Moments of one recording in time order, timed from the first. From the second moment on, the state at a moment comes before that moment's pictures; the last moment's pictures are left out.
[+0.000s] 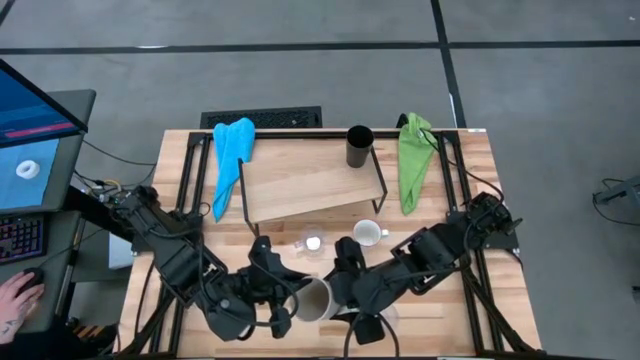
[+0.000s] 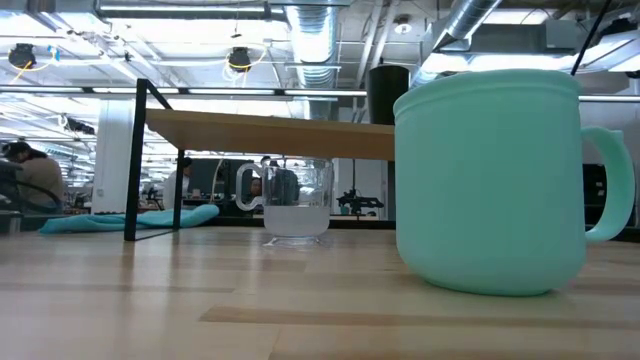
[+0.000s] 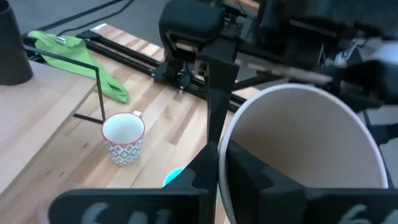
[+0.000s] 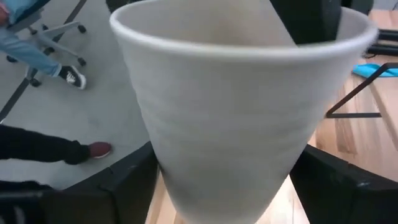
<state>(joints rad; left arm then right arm) -0.70 1.74 1.99 -0.85 -0.82 -0.81 0.58 1.97 2.32 -1.11 0.19 0.24</state>
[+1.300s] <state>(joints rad) -0.75 1.56 1.99 -0.88 -0.89 -0.70 0.75 1.87 2.32 -0.92 1.04 -0.74</state>
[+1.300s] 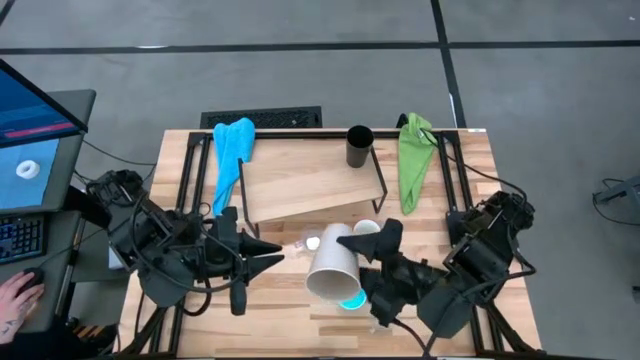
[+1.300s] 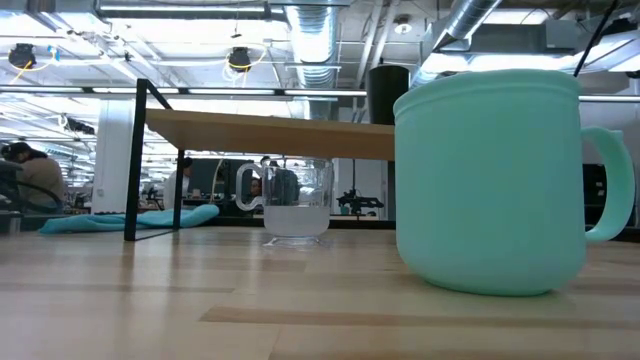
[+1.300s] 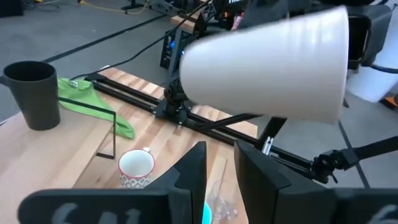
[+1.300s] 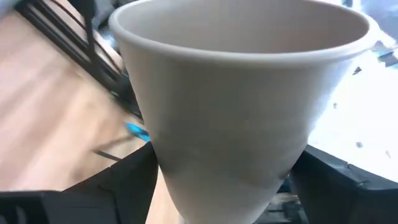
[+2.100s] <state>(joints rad) -0.76 1.56 1.99 -0.88 -0.97 -0.74 0.83 1.87 2.32 -0.10 0.92 -0.65</state>
